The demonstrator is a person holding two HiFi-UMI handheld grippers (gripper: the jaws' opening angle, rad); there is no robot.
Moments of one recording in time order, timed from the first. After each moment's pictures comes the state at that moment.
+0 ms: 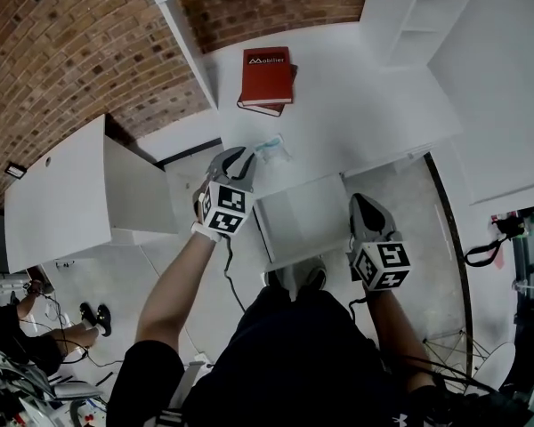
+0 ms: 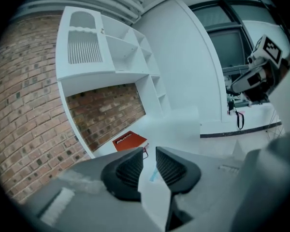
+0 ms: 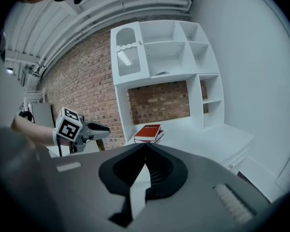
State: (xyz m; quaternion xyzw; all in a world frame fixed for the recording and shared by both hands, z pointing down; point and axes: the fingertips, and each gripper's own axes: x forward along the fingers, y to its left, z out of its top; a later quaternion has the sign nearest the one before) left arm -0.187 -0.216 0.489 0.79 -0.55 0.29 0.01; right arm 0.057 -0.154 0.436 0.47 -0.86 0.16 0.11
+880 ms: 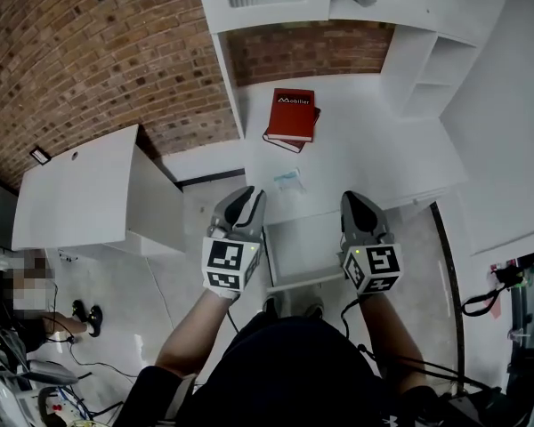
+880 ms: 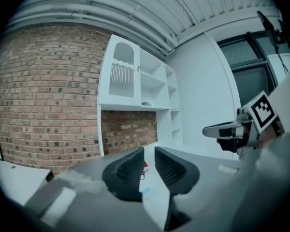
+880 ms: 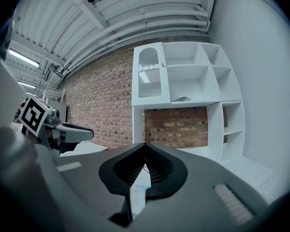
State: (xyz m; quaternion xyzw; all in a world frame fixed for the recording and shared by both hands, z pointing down) left arm -0.173 -0.121 0.351 0.76 -0.64 0.10 0.04; right arm -0.001 -0.171 0.340 0.41 -0.91 0.04 0.04
